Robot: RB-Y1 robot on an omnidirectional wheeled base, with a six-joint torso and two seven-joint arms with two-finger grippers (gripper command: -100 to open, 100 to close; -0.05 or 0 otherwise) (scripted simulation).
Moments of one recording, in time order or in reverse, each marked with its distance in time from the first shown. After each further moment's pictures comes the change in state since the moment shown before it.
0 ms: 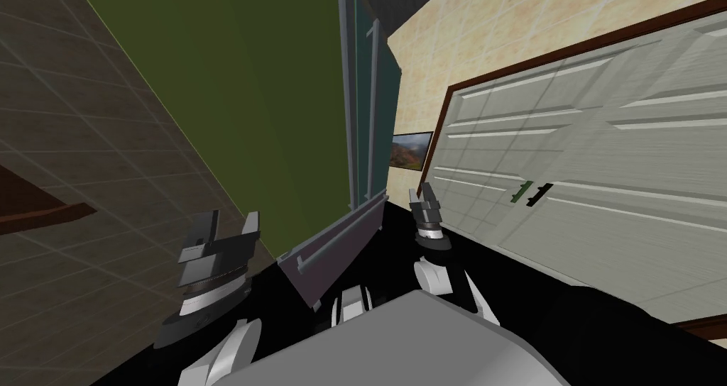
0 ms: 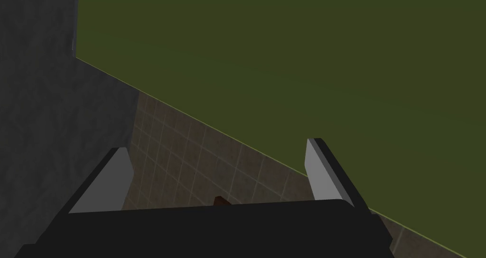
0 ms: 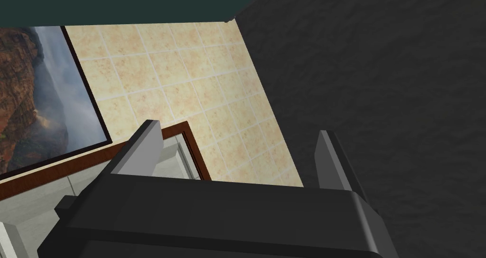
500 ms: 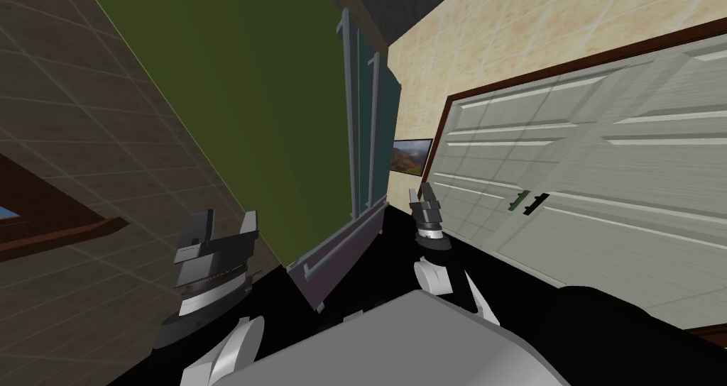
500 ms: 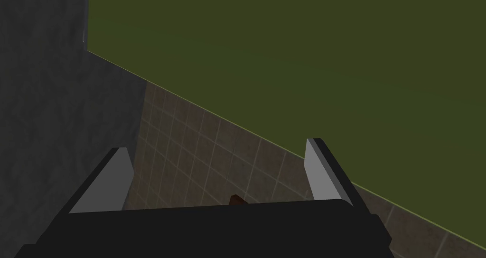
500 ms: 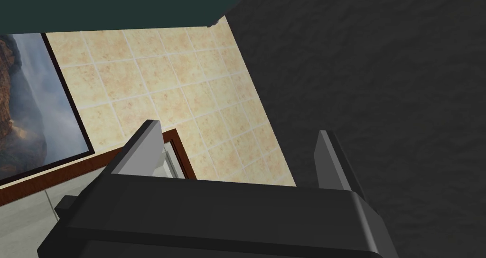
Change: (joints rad) left arm 0.001 -0.041 -0.005 -0.015 -0.007 0.007 -0.005; right arm 0.000 0.000 0.000 0.000 0.000 0.000 0.000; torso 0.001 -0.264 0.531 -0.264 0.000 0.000
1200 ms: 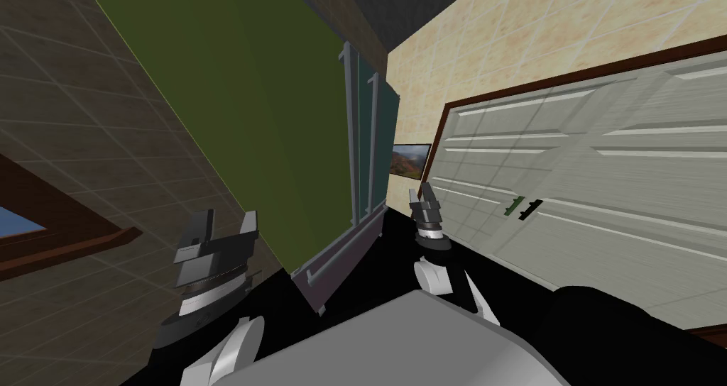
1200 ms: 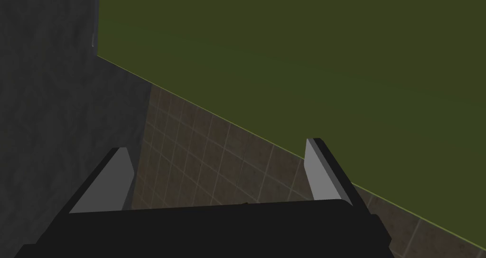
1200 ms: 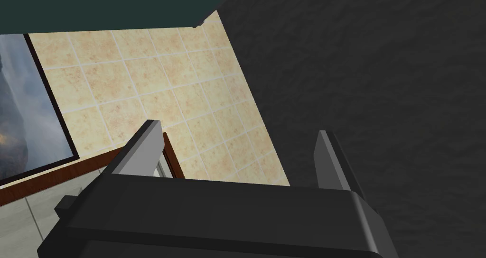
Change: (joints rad) left arm 0.000 0.000 0.000 0.000 0.000 0.000 0.000; right arm 0.000 0.000 0.000 0.000 0.000 0.000 0.000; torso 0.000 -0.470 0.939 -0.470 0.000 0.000
